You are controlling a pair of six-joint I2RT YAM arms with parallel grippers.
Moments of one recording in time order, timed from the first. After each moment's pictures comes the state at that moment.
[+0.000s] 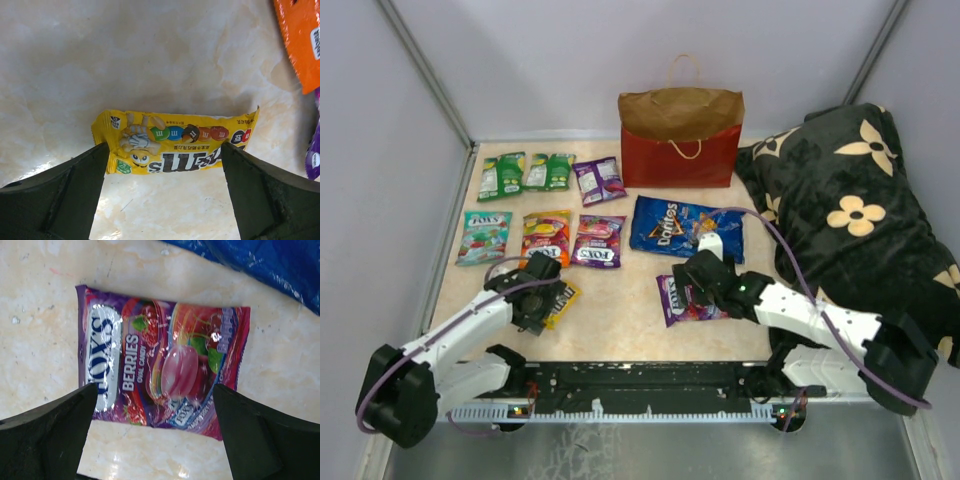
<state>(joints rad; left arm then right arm) -0.50 1.01 0.49 -0.75 -0.36 -1.55 0.89 1.06 0.60 -0.46 0.36 0.54</state>
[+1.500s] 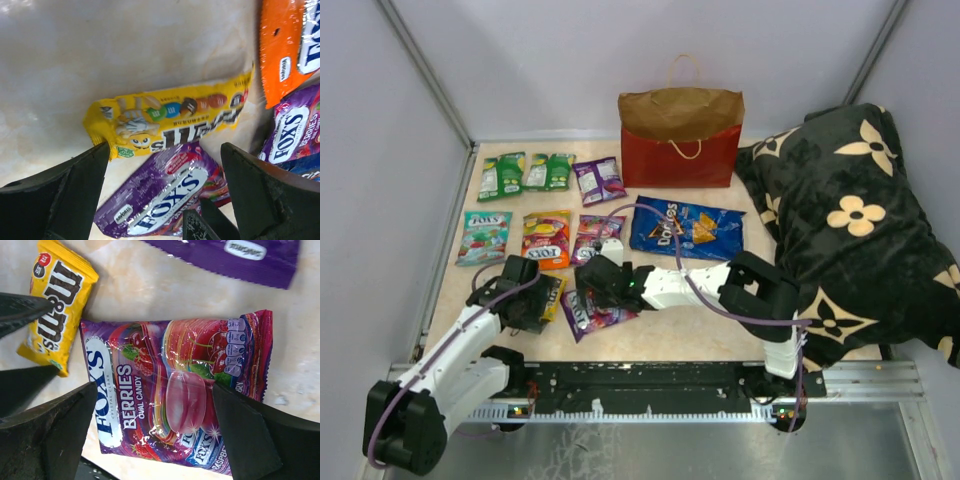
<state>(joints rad) -0.29 0.90 0.42 -0.65 -0.20 -1.55 1.17 1.87 1.17 -0.17 0.28 0.88</state>
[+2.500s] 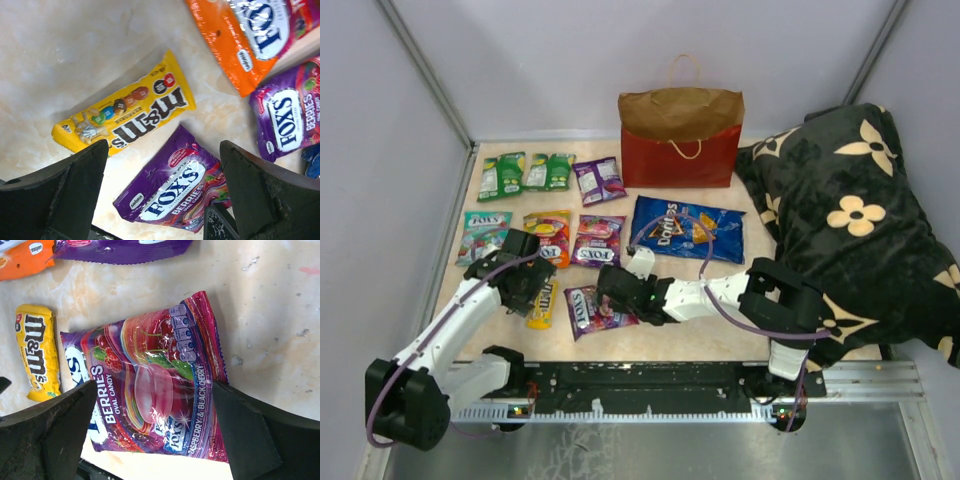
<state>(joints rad) -0.29 1.01 0.65 -0.81 -0.28 -1.29 1.19 1.76 0.98 -0.07 0.42 1.17</state>
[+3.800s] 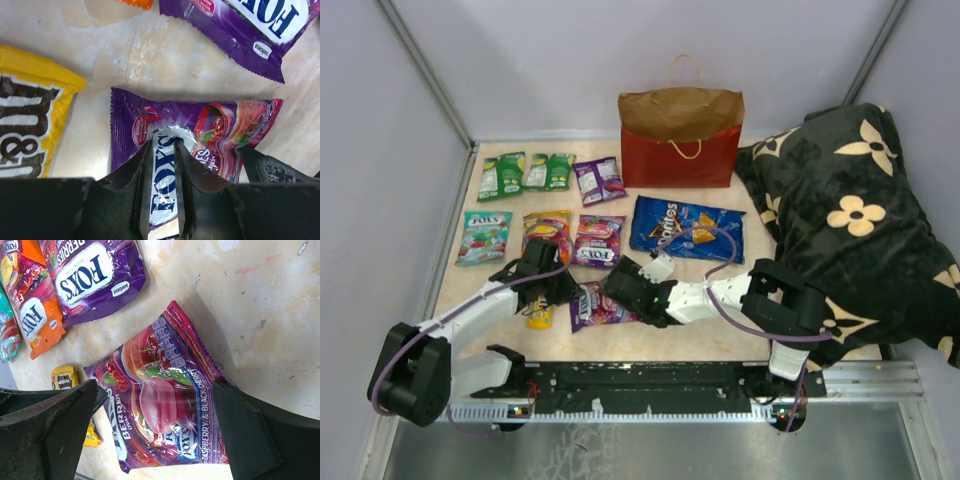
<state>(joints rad) -0.40 1.14 0.48 -0.33 0.07 -0.88 1.19 1.74 0.92 -0.08 0.58 1.55</state>
